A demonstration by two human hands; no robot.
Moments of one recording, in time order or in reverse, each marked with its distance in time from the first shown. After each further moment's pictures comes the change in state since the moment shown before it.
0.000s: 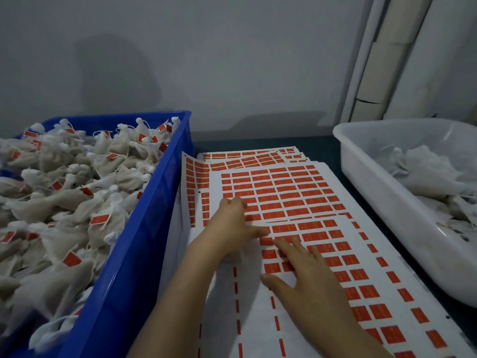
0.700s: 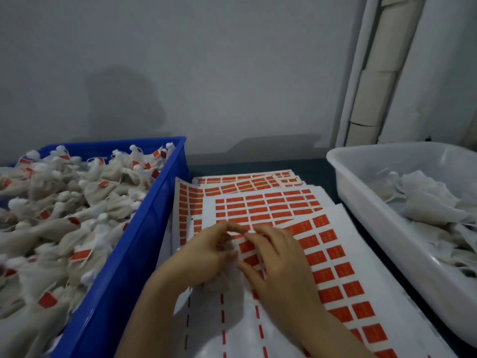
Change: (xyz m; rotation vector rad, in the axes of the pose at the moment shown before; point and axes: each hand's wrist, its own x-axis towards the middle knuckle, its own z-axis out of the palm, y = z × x) left_hand -0.003 -0.017 -0.031 -0.196 -0.115 0.051; right_hand 0.048 -0.028 -0.011 -0.035 0.465 -0.486
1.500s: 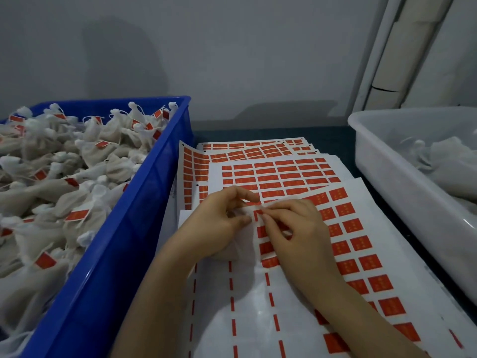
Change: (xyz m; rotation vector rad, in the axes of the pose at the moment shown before) left_hand 0.003 -0.005 0.013 -0.056 0.106 0.091; right_hand 0.000 0.010 0.009 0.291 0.070 0.103
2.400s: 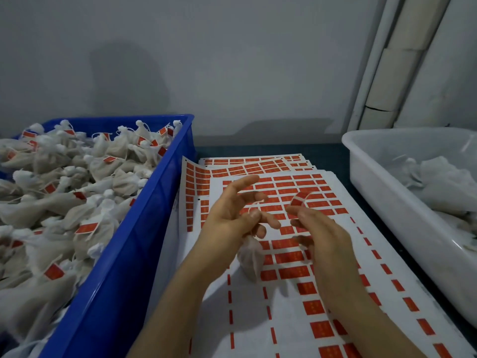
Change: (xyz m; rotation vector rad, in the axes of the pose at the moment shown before) left_hand -0.004 0.025 0.020 -0.556 0.086 0.166; right_hand 0.014 0.000 -0.029 0.437 -0.053 0.477
